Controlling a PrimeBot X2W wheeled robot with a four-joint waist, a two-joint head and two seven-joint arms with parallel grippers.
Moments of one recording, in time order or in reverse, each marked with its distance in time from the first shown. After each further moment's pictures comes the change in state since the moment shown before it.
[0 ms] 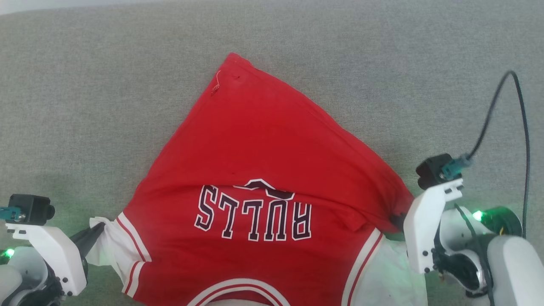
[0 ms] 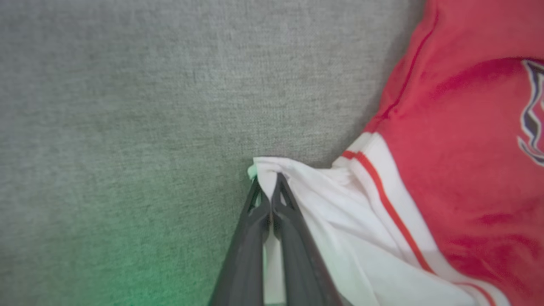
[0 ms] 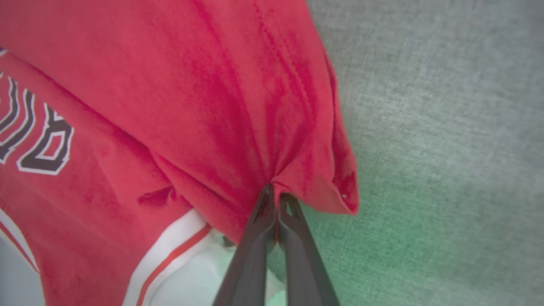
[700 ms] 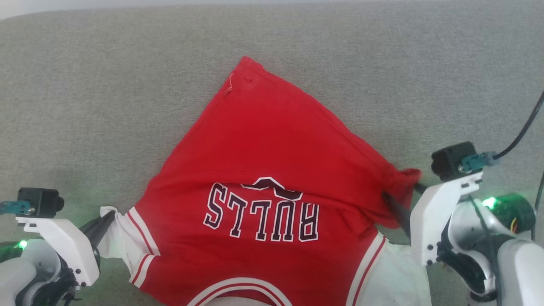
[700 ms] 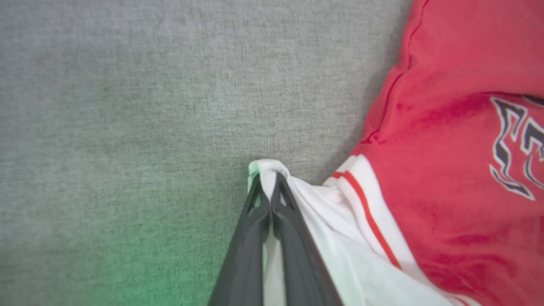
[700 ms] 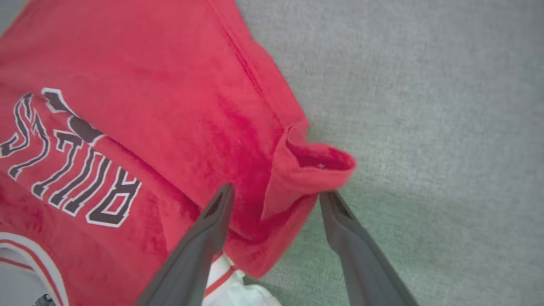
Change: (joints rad) left arm -0.012 -0.036 0.012 0.000 0.002 0.001 -0.023; right arm 0.054 0.049 -0.044 -0.141 -0.070 0.000 -0.129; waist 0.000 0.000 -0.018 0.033
